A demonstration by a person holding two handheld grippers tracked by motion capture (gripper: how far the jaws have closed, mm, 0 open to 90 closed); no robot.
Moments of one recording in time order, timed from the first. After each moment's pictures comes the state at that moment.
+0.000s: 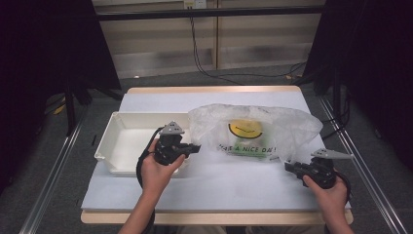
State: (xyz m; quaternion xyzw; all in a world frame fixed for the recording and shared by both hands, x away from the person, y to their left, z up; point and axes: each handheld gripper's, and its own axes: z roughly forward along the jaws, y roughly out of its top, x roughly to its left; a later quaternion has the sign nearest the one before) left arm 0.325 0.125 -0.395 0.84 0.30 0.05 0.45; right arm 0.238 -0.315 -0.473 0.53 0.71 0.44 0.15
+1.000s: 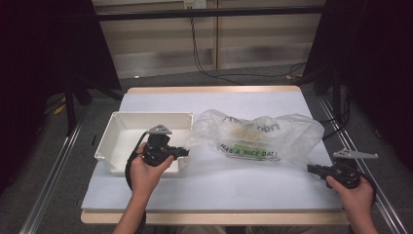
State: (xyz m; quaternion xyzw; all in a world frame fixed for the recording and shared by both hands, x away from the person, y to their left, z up) left arm 0.328 0.151 -0.405 0.83 0.35 0.01 0.44; right arm 0.230 -0.375 -0.475 0.55 0.72 0.40 0.14
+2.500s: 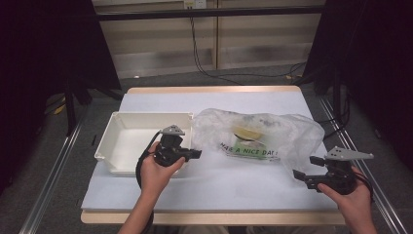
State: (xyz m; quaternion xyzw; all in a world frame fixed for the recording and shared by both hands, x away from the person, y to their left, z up) left arm 0.326 0.124 -0.403 0.84 0.32 -0.01 0.44; right arm 0.214 -0.327 -0.430 0.48 0.75 0.41 0.18
